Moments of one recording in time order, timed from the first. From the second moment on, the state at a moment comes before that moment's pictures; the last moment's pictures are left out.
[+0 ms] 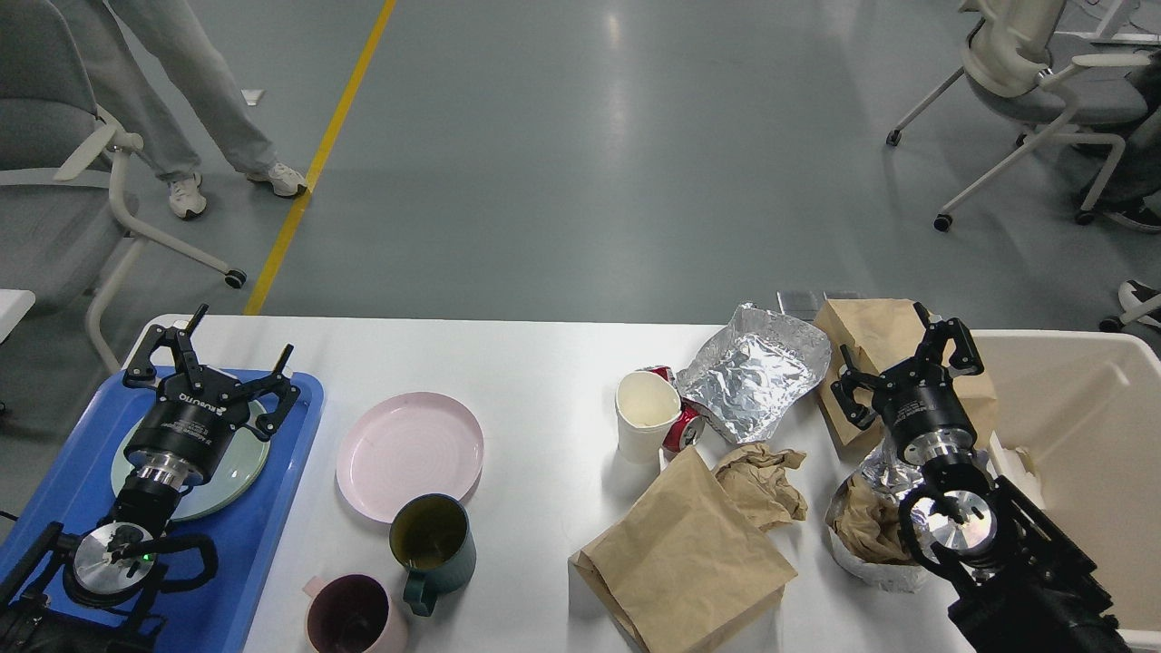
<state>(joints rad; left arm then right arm) -0.22 0.22 -1.47 -0.88 0.15 -0.53 -0.01 0.38 -0.13 1.31 0.63 -0.40 0.35 0.29</state>
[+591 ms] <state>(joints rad) -0.24 0.35 -1.34 -0.87 0.13 -0.54 -0.02 0.38 -0.13 1.31 0.63 -0.40 0.35 0.29</state>
